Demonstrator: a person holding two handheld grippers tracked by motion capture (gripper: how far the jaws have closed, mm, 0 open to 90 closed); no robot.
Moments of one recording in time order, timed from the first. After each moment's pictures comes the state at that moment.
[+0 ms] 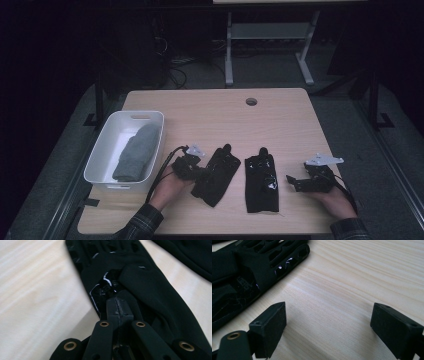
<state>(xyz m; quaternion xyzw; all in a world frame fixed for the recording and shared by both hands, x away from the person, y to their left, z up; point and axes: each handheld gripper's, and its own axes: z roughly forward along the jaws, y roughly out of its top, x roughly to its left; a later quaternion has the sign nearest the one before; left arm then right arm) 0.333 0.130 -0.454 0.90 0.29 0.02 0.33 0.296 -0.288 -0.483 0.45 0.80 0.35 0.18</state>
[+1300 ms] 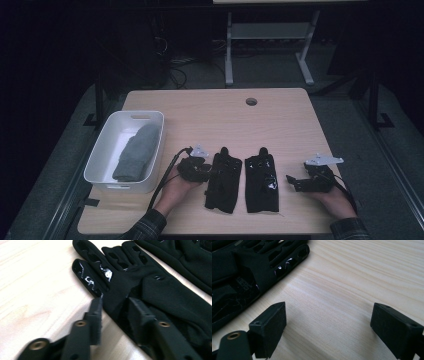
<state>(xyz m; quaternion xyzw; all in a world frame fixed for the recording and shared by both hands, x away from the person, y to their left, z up) 0.334 0.115 -0.463 0.88 0.31 0.05 0.35 0.296 -0.287 -0.483 0.46 0.80 0.35 0.18</state>
